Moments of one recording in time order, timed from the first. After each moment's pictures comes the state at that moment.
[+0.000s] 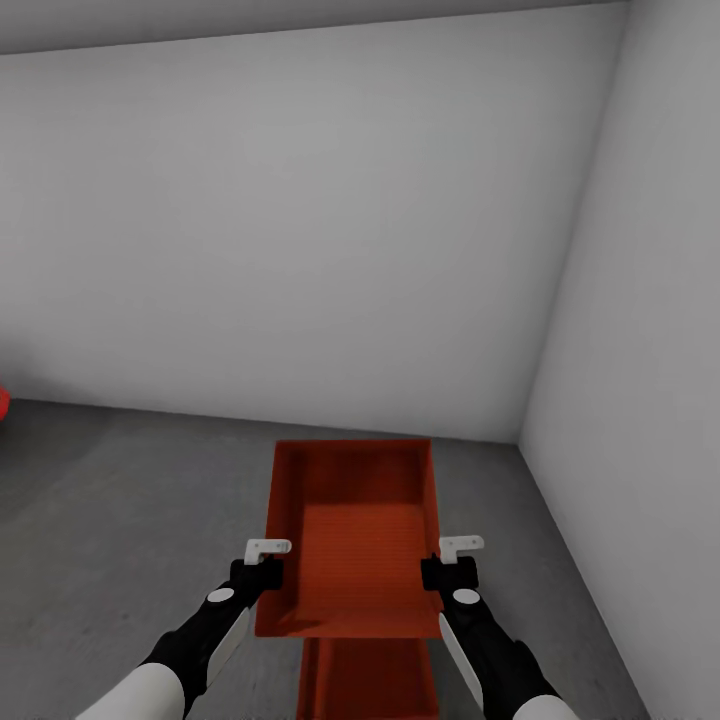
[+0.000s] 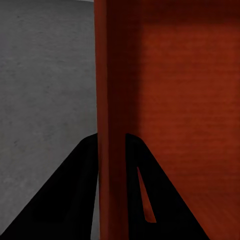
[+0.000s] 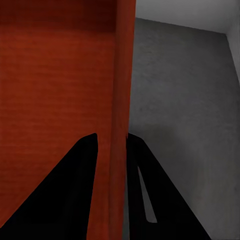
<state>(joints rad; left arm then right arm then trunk) -0.58 -0.01 -0.19 -0.45 0.18 -0.01 0.03 -0.47 0.13 0.12 -0.70 0.04 0.15 -0.24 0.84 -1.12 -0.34</state>
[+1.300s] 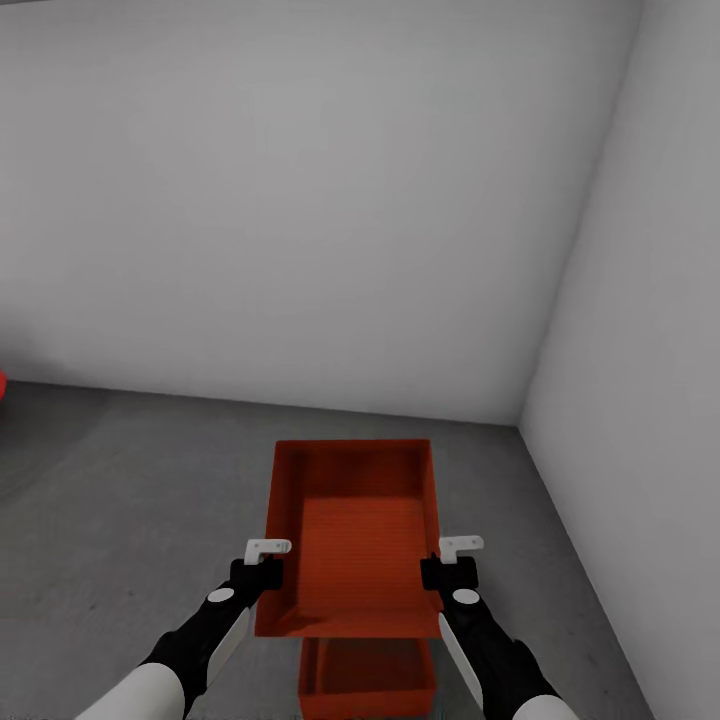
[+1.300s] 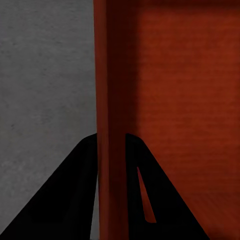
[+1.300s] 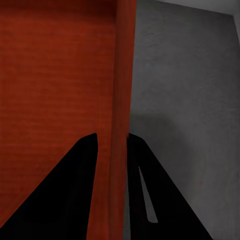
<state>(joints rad) -0.58 -0.01 -0.19 -0.45 0.18 -0.01 0.03 -0.47 0.13 0.12 -0.70 0.04 0.15 -0.24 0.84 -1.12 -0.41</state>
